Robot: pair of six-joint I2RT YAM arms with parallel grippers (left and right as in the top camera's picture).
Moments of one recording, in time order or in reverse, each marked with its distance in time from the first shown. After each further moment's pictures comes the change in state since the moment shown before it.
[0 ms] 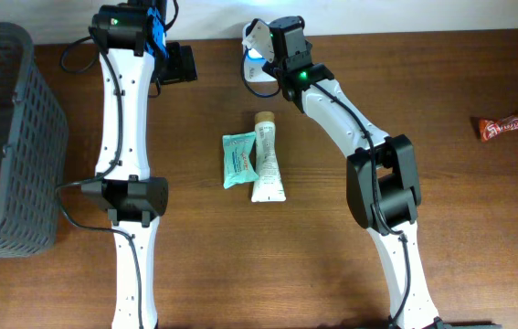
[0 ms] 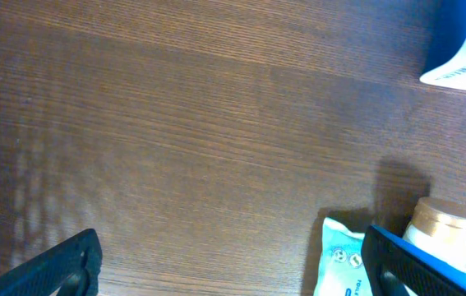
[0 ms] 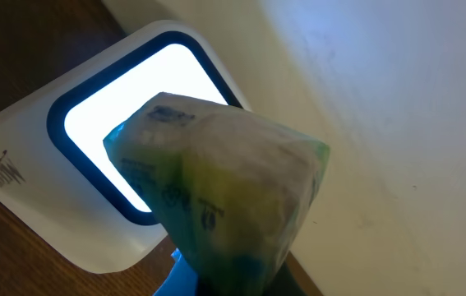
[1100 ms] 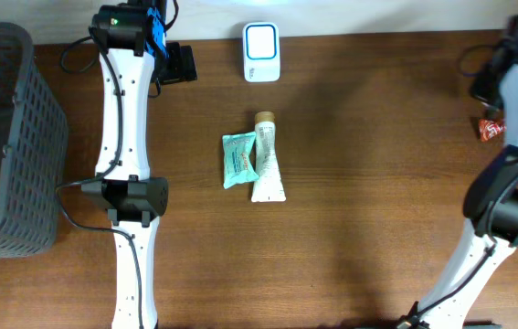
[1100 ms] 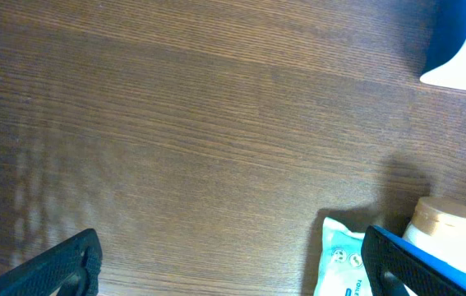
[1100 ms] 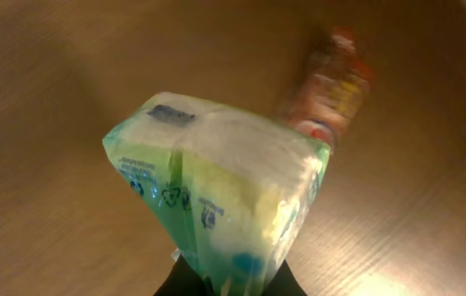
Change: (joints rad) left arm 0.000 0.000 0.000 0.000 0.000 0.000; right arm -0.774 -0.167 0.003 -0.740 0.042 0.966
